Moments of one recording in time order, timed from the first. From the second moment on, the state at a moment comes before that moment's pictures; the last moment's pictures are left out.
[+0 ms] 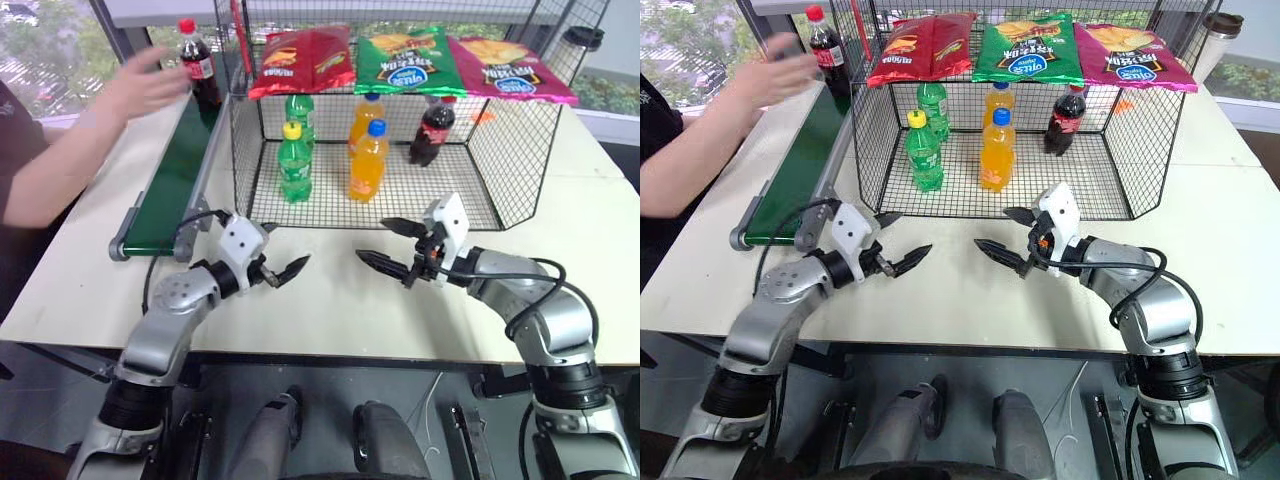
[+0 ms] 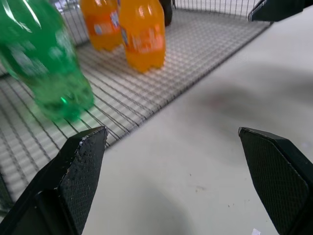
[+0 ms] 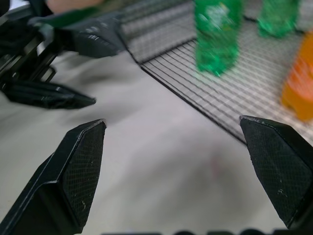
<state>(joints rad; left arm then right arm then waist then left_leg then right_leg) -0.27 0.45 -0.04 -0.34 -0.28 0.46 -0.61 -0.38 -0.54 -0.01 -0.29 0.50 0.65 0.78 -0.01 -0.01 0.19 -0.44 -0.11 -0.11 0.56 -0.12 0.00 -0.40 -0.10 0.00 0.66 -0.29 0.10</state>
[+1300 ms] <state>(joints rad) -0.32 0.43 0.30 -0.12 -0.20 0.38 -0.19 -0.45 -0.50 0.07 -0.31 0.46 0.59 0.77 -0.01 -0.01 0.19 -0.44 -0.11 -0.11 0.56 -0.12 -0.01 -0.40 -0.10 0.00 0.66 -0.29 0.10</state>
